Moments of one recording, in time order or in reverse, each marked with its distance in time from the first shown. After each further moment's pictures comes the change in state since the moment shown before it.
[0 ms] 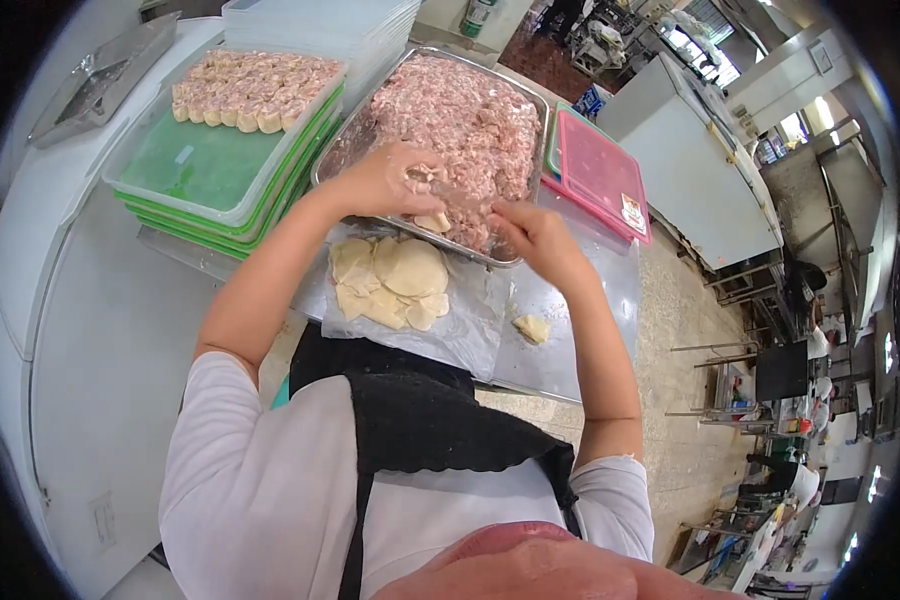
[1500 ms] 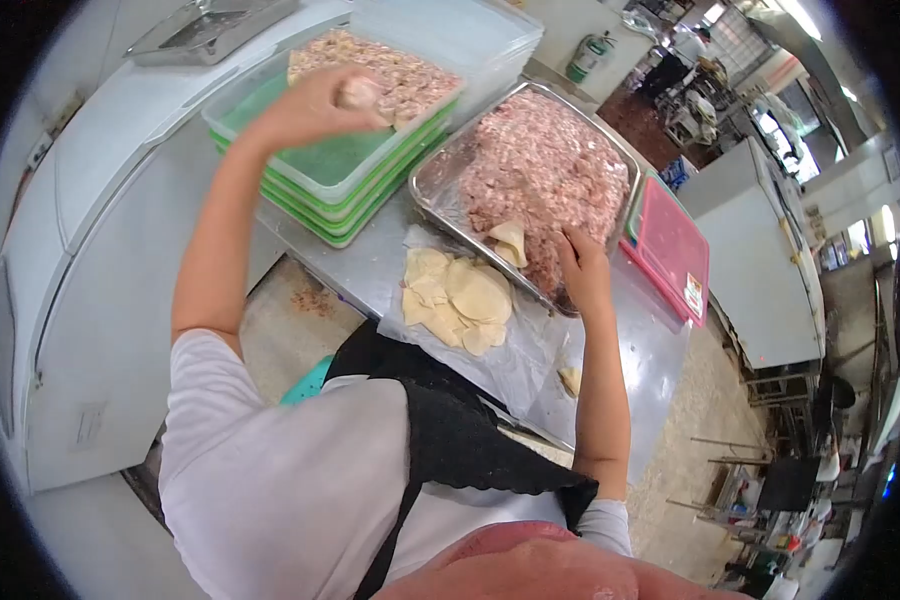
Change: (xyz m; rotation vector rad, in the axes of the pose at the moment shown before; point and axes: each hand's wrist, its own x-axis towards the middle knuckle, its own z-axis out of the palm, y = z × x) left_hand -0.089 -0.017 -0.157 0.309 0.347 -0.365; right_hand 0.028 0.042 0.066 0.092 0.139 0.141
